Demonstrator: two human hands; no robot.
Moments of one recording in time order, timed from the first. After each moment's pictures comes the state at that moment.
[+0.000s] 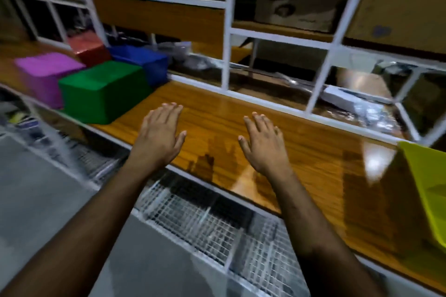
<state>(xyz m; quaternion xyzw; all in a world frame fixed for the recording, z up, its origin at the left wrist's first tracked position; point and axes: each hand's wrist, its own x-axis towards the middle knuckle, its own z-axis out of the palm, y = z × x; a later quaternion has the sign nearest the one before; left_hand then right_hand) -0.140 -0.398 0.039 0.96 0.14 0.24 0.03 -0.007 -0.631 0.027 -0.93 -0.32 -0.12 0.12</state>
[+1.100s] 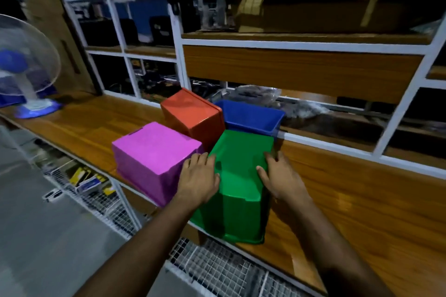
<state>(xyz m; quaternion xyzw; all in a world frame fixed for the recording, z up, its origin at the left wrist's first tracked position) -0.044 0.197 0.017 0.98 0.17 0.12 -0.04 0.071 -0.002 0.019 -0.94 -0.28 0.01 0.19</state>
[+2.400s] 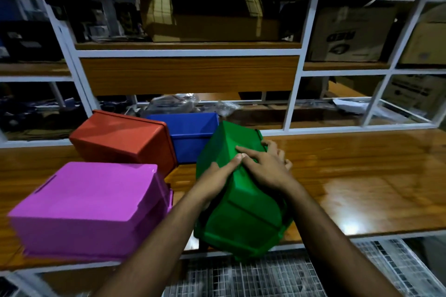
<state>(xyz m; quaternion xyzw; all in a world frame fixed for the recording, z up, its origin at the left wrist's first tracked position) 0.005 0.181 0.028 0.73 0.02 -0.14 0.67 -0.018 0.020 0.076 -0.96 0.00 -0.05 0.26</state>
